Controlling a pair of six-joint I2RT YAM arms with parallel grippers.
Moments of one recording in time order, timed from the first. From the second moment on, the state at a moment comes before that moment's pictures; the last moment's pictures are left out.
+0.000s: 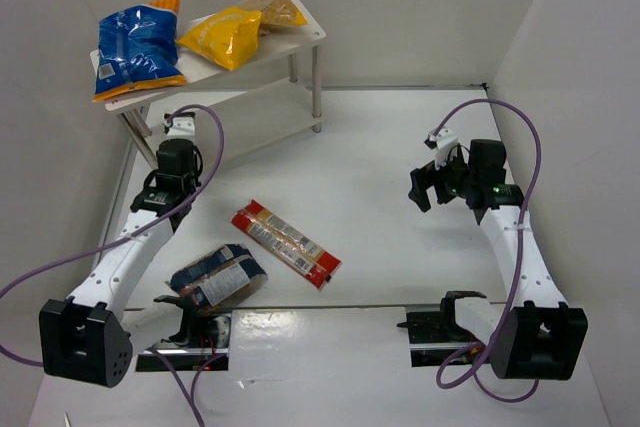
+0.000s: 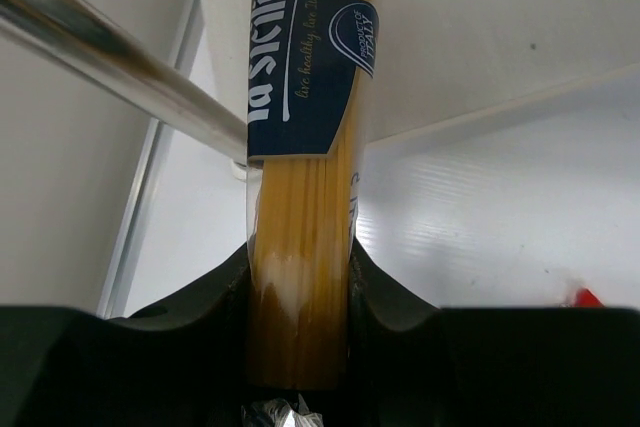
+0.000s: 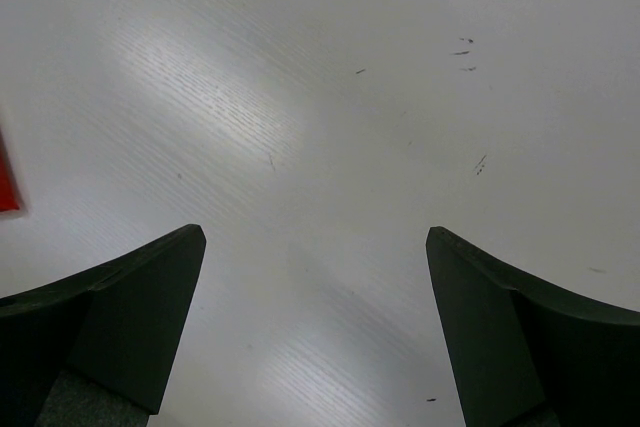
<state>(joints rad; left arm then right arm) -0.15 1.08 0.82 -0.26 -0.48 -0.01 -0.05 1.06 0.86 -0.54 -0.48 -0.44</state>
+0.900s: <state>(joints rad) -0.08 1.34 0.81 -0.03 -0.56 -0.01 -0.05 1.01 0.86 -0.55 -0.52 -0.46</state>
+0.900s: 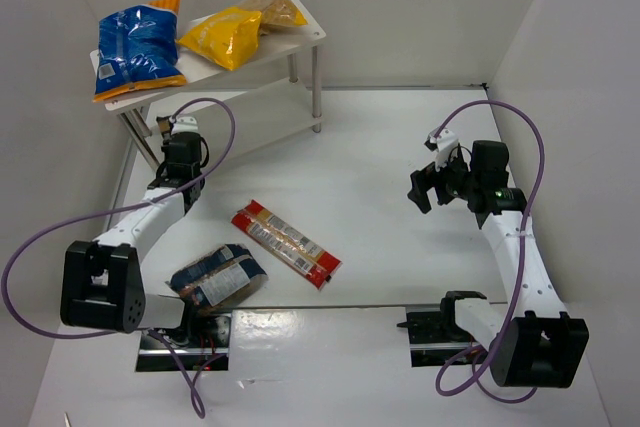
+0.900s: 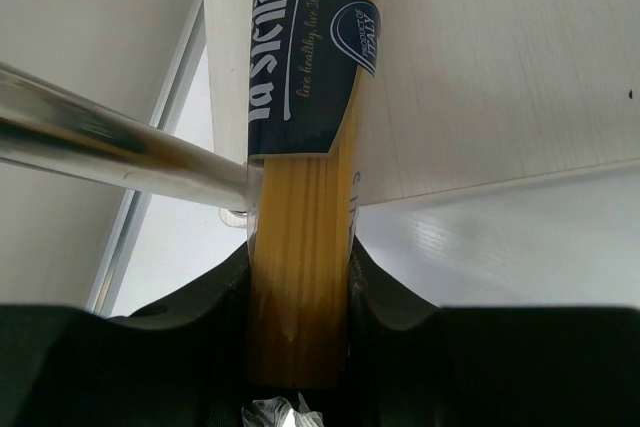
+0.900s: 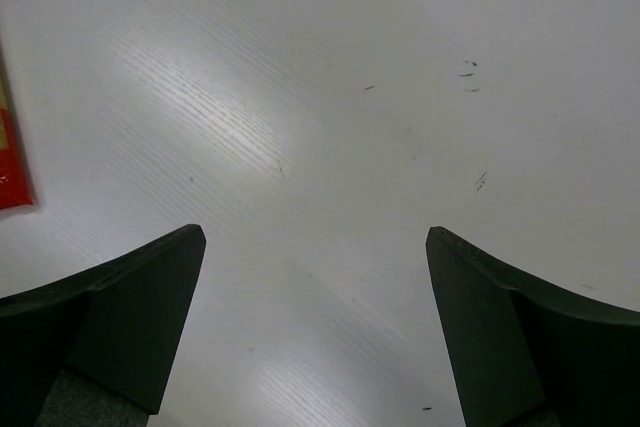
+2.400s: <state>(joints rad) -0.25 1.02 0.93 -0.44 0.12 0.25 -0.05 0.97 0.86 -0.57 -0.55 -0.48</state>
